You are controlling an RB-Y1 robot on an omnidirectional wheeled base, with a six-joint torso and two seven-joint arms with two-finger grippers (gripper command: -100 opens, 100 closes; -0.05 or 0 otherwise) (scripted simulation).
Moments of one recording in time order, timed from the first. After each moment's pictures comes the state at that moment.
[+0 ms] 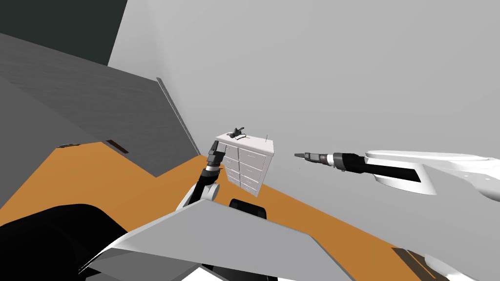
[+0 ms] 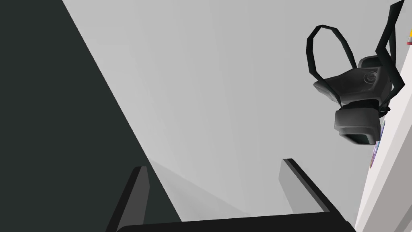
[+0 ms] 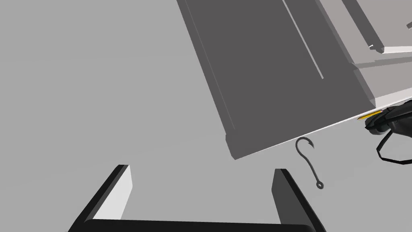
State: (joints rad) left arm 0.50 -0.01 -0.04 -2.23 -0.11 -0.56 0.11; right arm 0.79 -2.15 -0.30 -1.66 -0.22 -0.50 -0.43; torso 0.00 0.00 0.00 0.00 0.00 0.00
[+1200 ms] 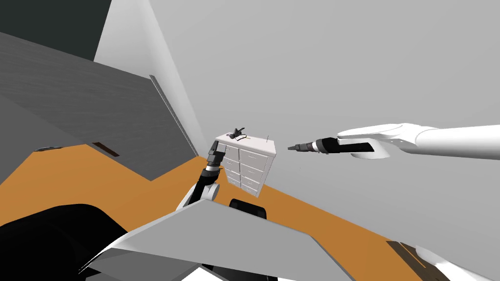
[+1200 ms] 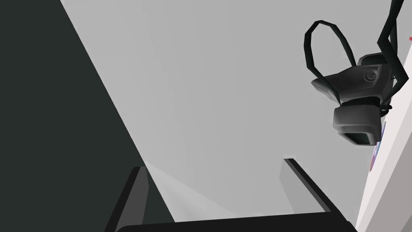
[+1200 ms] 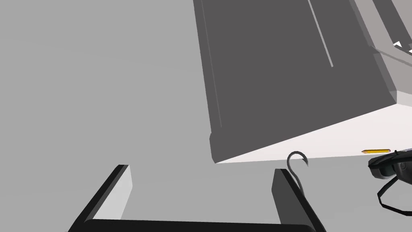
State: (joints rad) left arm 0.50 -0.01 -0.04 -2.23 -0.11 -0.56 0.11; right arm 0.80 -2.48 -0.32 -1.51 -0.21 -0.52 -0.52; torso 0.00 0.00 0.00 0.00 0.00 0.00
